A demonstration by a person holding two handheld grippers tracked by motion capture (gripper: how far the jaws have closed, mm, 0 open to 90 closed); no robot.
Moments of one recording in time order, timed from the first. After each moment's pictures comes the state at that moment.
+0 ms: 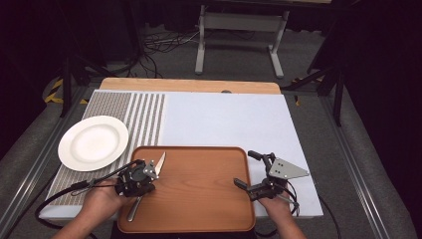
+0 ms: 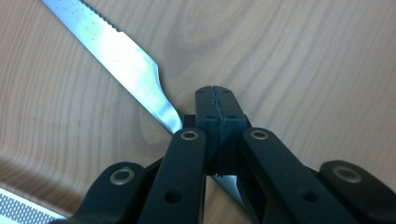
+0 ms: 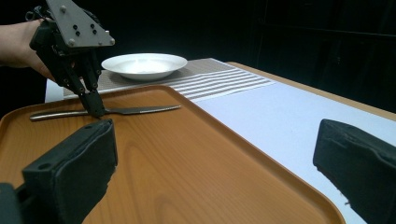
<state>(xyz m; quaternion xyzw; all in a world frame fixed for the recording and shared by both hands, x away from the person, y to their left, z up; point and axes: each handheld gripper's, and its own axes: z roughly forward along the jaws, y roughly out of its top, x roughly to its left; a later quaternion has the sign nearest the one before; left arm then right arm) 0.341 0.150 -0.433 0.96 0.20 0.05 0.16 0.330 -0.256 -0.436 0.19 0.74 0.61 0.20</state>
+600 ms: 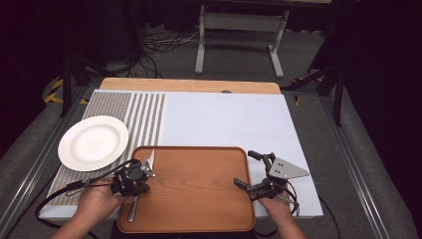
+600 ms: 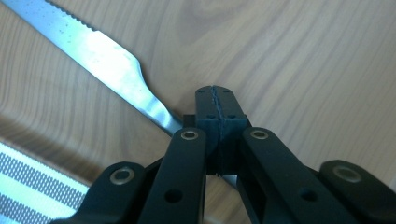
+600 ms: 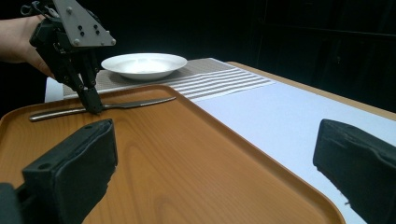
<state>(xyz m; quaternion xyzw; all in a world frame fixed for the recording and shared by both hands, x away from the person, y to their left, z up) 0.341 0.159 -0.431 0.96 0.24 0.03 0.14 0.331 -0.256 -0.436 0.19 0.74 0.61 0.20</state>
